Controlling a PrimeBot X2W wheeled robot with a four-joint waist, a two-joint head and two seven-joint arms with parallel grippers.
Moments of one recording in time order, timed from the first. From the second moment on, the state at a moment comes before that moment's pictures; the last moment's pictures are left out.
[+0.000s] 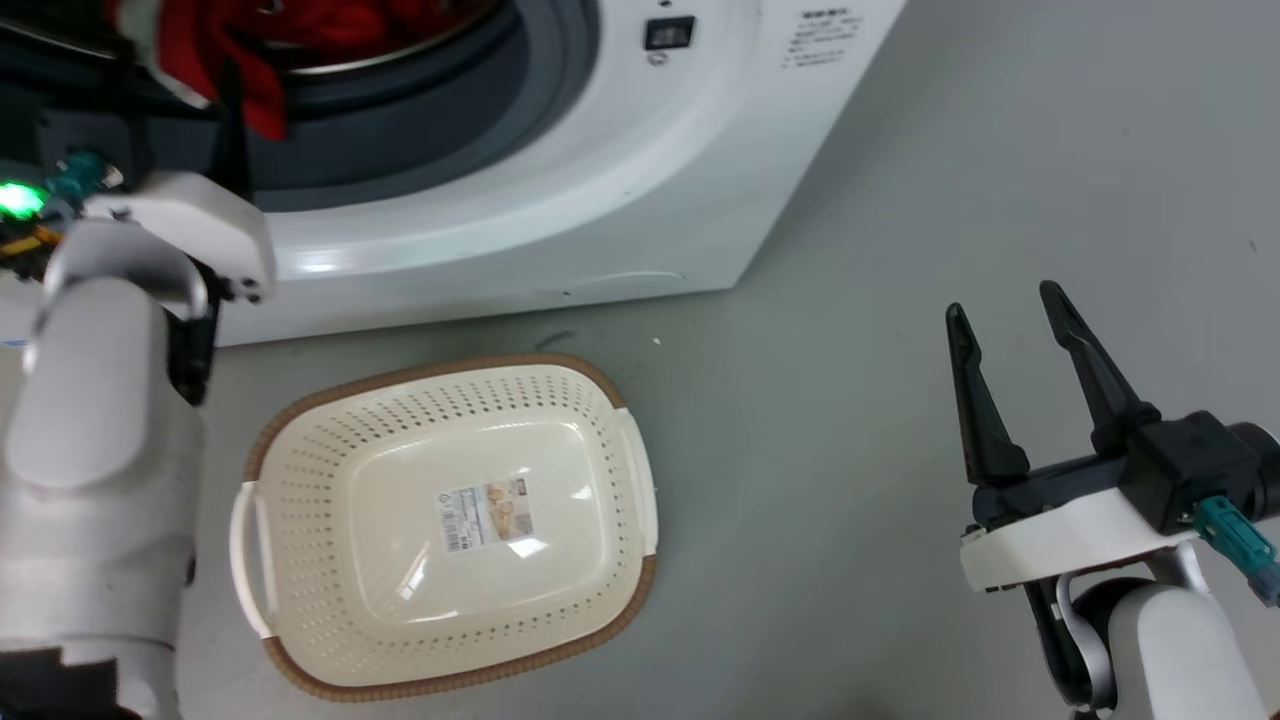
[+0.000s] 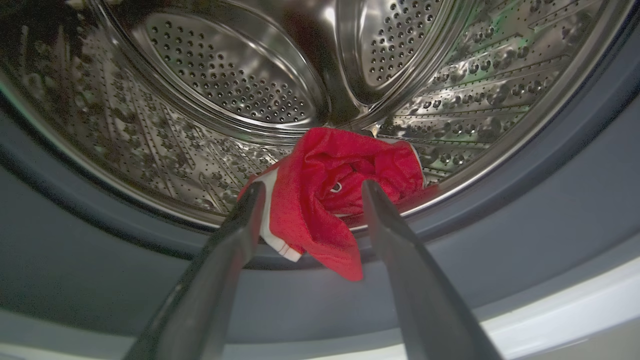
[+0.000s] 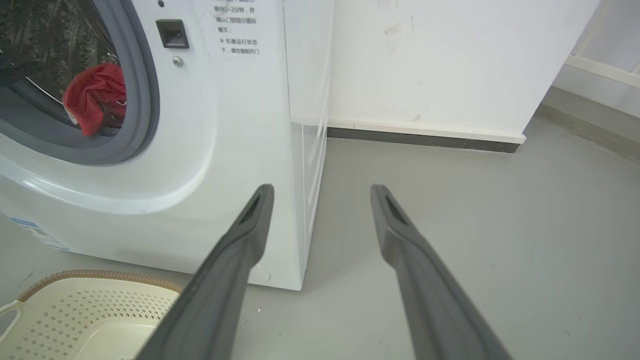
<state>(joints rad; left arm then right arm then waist) -0.82 0.32 -0.05 0.66 -0.06 -0.04 -0.17 -0.17 -0.05 0.06 -0.09 0.02 0.13 -0.11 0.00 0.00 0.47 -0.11</state>
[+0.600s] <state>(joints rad) -1.25 0.56 -0.19 0.98 0.04 -0.12 0.10 -0.27 -0.05 0.17 0.04 0.11 0.13 -0.20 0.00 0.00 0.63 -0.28</state>
